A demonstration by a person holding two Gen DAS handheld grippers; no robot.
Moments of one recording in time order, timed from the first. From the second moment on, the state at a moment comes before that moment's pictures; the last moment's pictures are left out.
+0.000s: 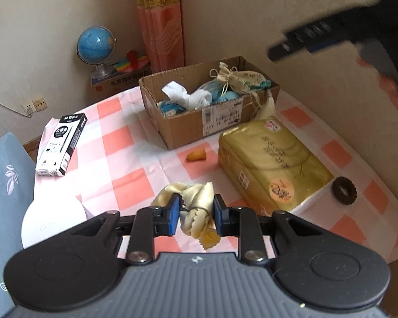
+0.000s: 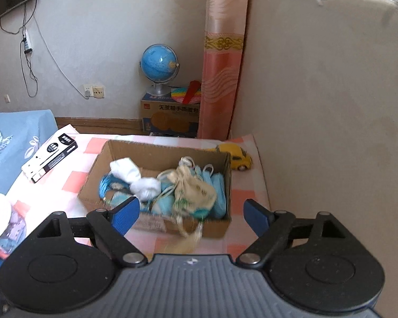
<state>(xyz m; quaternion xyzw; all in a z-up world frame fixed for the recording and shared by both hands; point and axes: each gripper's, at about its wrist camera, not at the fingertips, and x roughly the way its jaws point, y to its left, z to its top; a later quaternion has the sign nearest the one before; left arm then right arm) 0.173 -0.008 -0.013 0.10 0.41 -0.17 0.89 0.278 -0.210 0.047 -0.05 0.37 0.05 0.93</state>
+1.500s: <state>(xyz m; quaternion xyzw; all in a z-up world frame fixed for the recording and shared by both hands) 0.268 -0.049 0.047 0.13 0.39 -0.08 0.91 0.106 -0.249 -0.037 -0.01 0.39 0.02 0.92</state>
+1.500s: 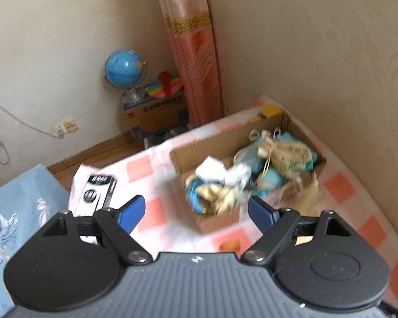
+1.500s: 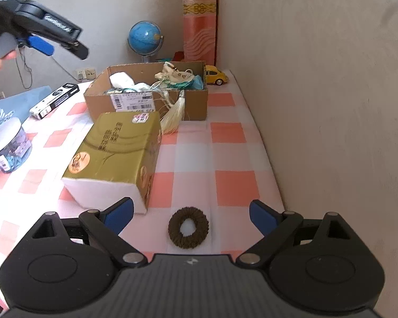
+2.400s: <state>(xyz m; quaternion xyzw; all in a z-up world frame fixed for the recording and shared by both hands) 0.194 -0.021 -0.036 0.07 0.42 -0.06 0.90 0.099 -0.246 -0.087 -0.02 0.40 0.02 0.91</state>
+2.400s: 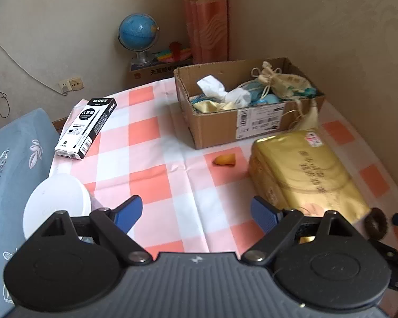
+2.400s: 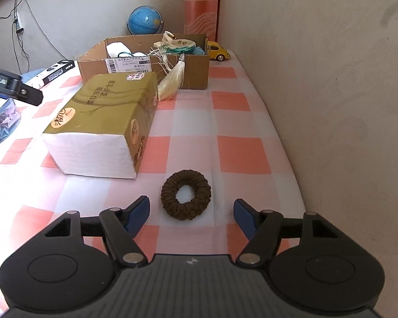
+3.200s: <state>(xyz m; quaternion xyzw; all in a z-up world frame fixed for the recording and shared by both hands) 0.265 -0.020 -0.081 0.01 0.41 -0.09 0.91 0.119 -0.232 -0.092 -0.07 0.39 0.03 0.92</state>
